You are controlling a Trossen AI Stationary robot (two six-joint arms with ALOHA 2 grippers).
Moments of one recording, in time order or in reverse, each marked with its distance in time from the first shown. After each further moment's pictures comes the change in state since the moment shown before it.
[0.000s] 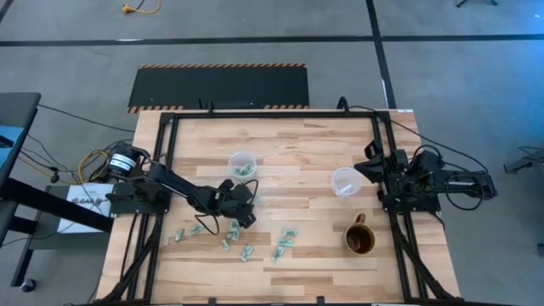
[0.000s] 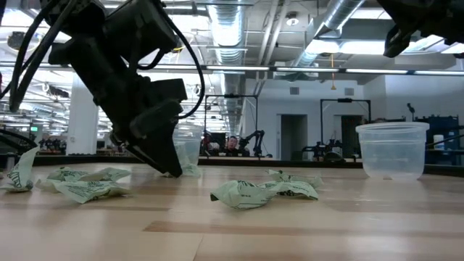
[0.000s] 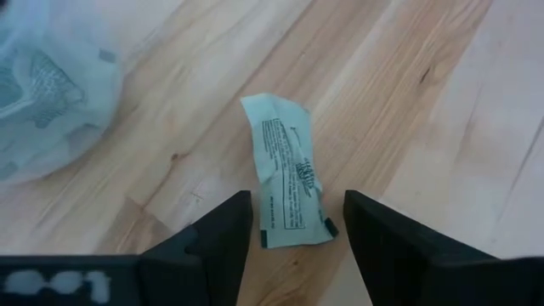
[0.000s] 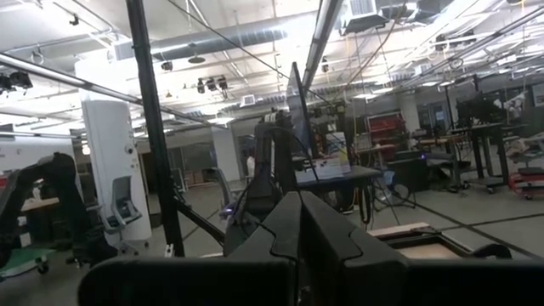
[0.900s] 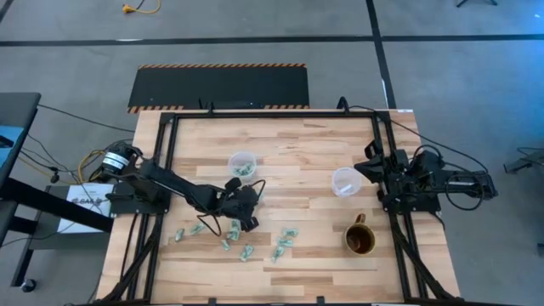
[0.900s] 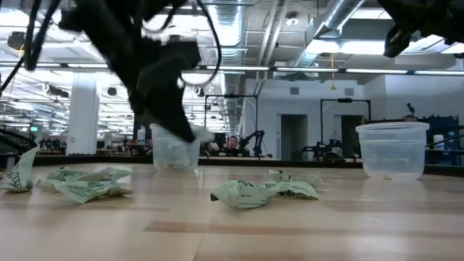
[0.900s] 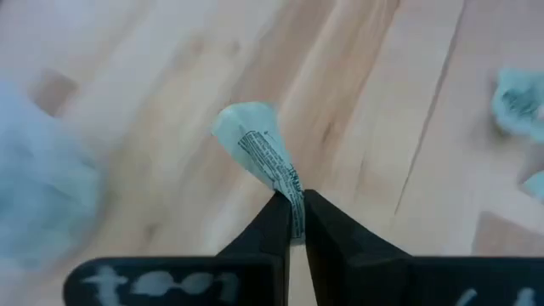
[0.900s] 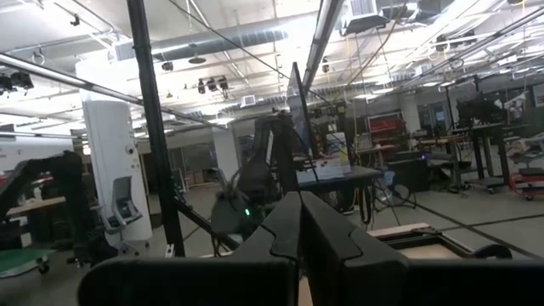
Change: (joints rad) left arm -0.040 -0.083 0.137 -0.130 -0.001 0.181; right arm 0.000 0.000 0.000 0.000 0.000 0.000
